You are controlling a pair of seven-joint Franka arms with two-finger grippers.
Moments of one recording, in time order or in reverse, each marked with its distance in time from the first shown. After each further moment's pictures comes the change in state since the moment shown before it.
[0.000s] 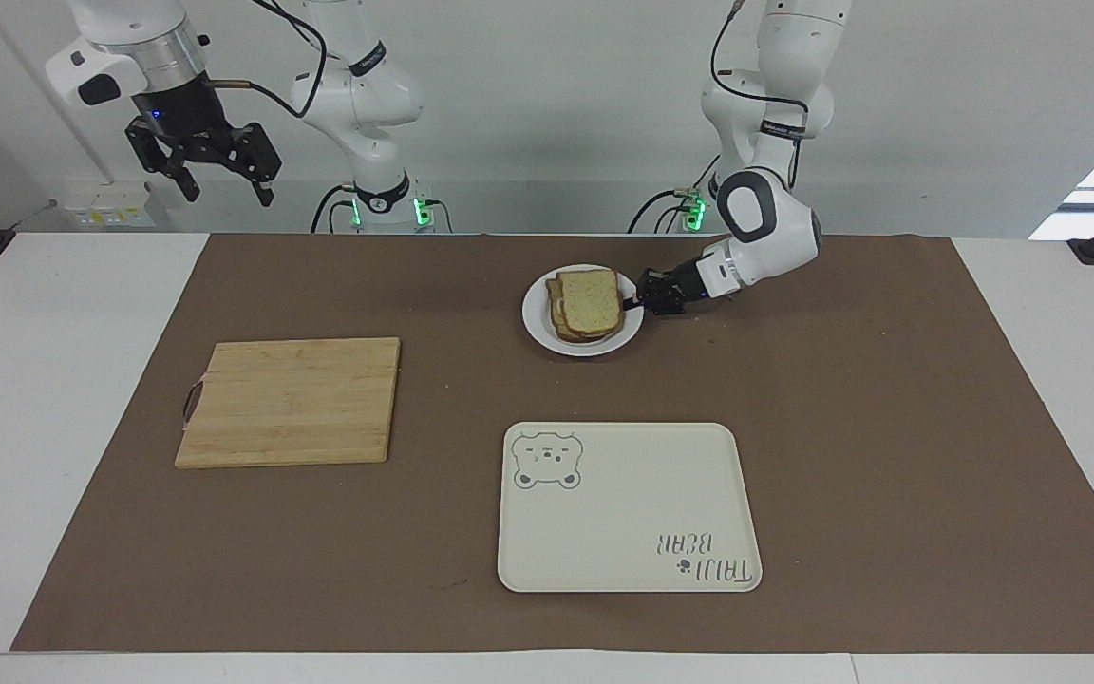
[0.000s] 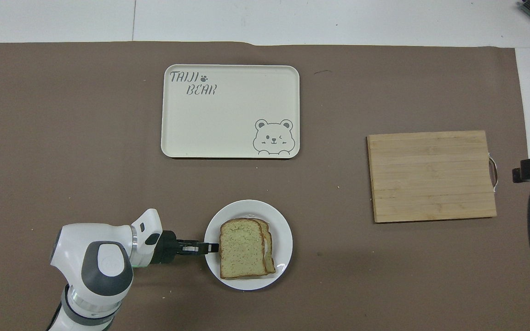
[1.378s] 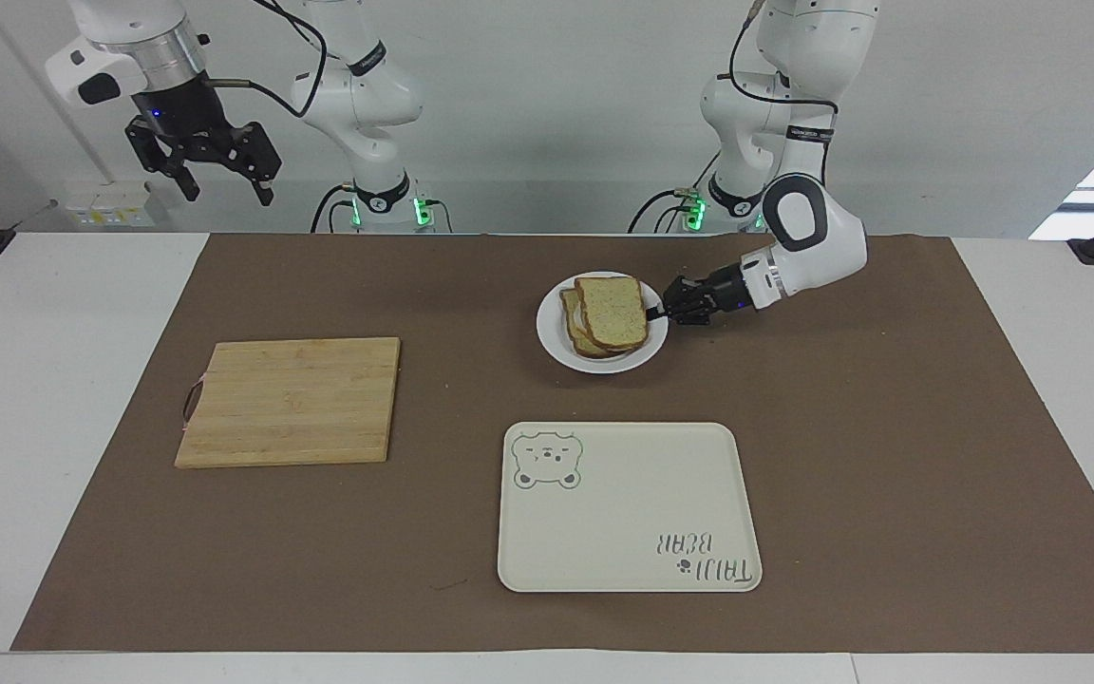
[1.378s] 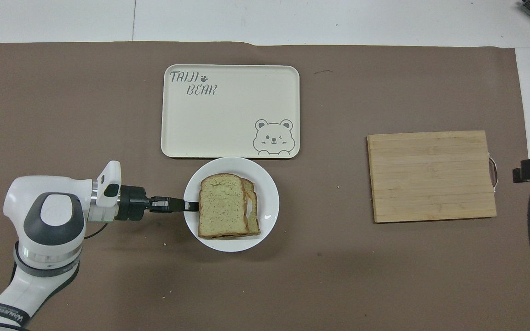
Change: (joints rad) left arm 0.232 0.117 0.017 0.305 0.132 -0.285 -0.077; right arm 0.000 -0.001 0.000 0.000 0.000 0.000 0.000
